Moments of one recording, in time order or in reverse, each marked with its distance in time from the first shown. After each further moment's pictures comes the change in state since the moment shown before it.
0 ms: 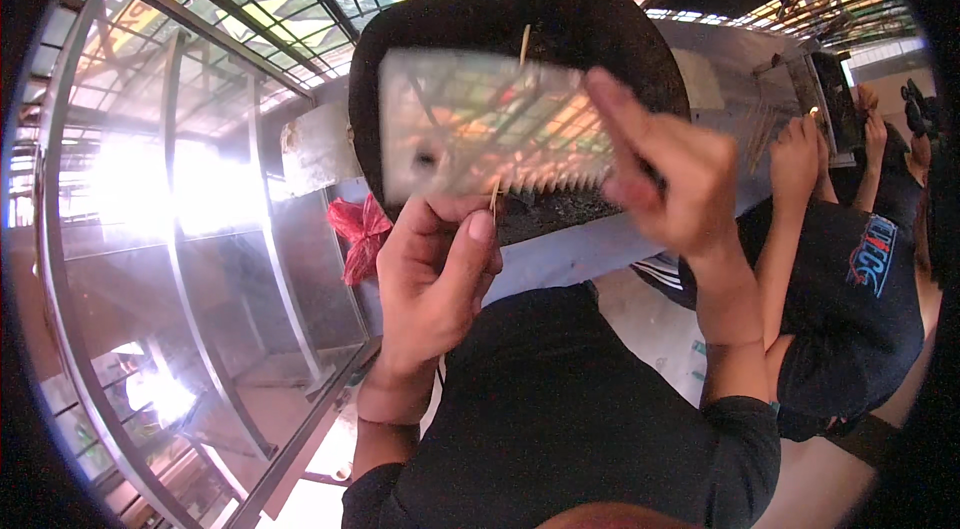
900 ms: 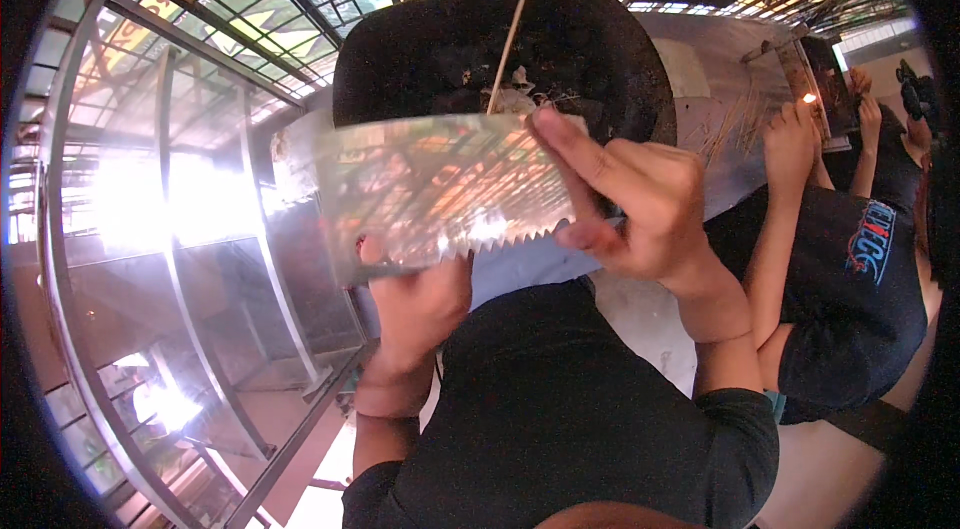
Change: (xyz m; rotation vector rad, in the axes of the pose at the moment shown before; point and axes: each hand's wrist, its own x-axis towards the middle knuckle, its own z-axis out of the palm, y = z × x) left_hand 0.013 -0.026 0.011 0.126 0.214 0.449; right_hand -0.006 -0.014 -0.001 0.088 -0.055 0.043
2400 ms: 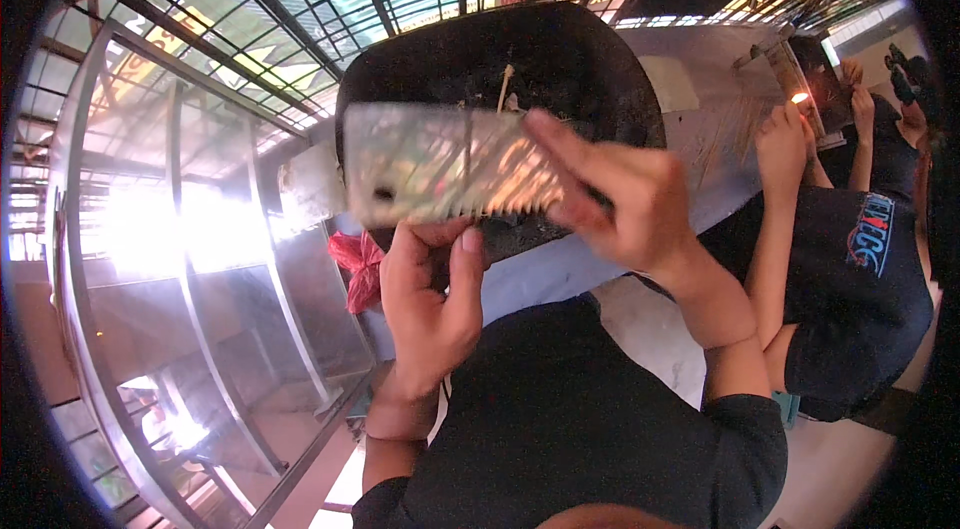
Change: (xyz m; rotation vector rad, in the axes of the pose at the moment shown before) left_hand 0.006 0.009 0.003 0.333 -0.115 0.123; right_hand 0.002 0.007 0.013 0.010 0.055 0.050
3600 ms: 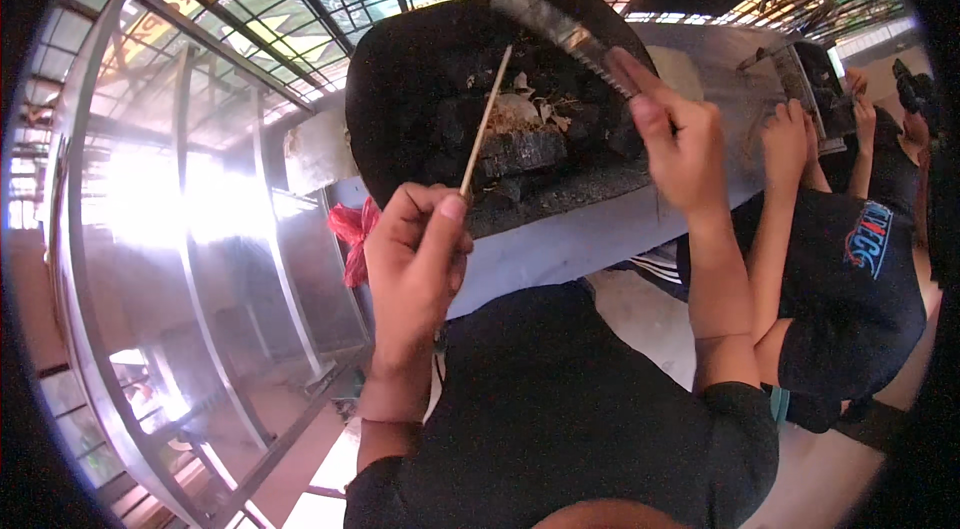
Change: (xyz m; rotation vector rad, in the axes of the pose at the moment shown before) left_hand -0.001 0.015 -0.016 -0.377 -0.013 -0.452; right_hand -0.002 0.030 -0.020 0.087 0.093 0.333
